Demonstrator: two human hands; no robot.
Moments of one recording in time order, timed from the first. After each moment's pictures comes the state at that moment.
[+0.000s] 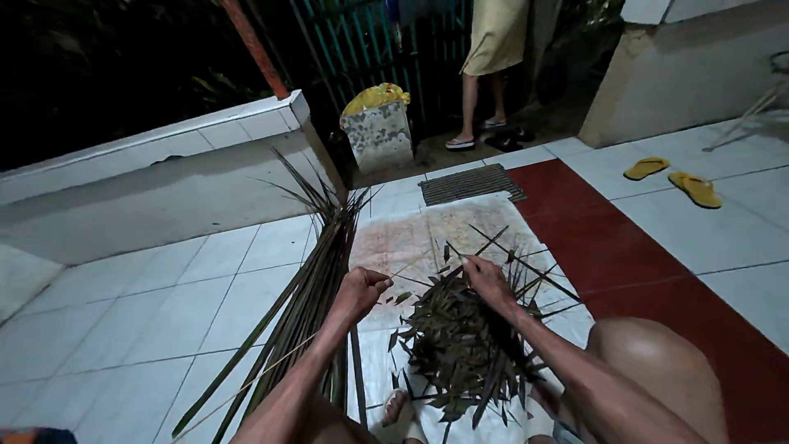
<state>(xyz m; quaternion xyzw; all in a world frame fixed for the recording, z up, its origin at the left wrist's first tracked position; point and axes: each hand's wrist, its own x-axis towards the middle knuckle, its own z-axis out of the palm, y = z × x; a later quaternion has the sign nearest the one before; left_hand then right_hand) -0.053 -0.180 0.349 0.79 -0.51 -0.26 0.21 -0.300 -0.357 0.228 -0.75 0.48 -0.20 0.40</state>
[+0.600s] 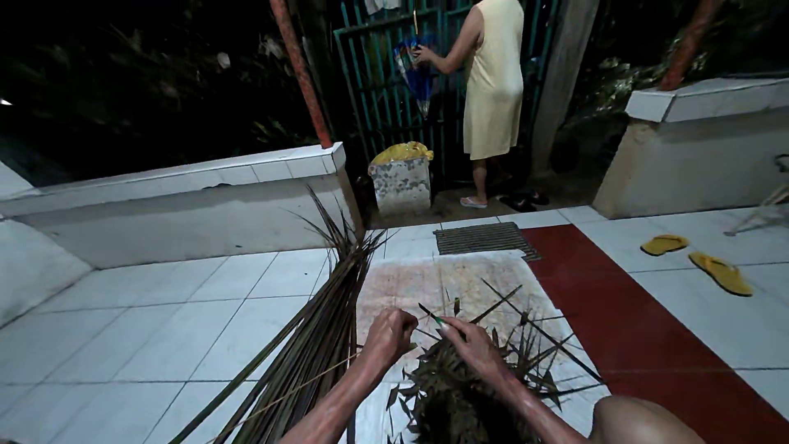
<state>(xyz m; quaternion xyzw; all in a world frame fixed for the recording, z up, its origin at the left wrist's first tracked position) -0.085 -0.199 0.350 0.78 -0.58 -0.17 0.14 -0.275 -0.311 0.265 -0.81 0.32 -0.22 0.44</state>
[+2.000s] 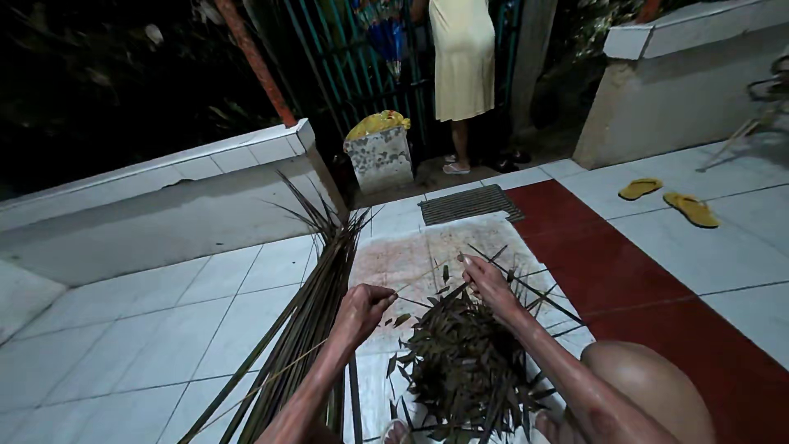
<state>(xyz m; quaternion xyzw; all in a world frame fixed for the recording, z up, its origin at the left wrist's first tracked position) -0.074 -0.188 0.364 0.78 -0.56 -0.19 0.20 -0.309 -0.366 0.277 -0.63 0.39 -0.32 0.59</state>
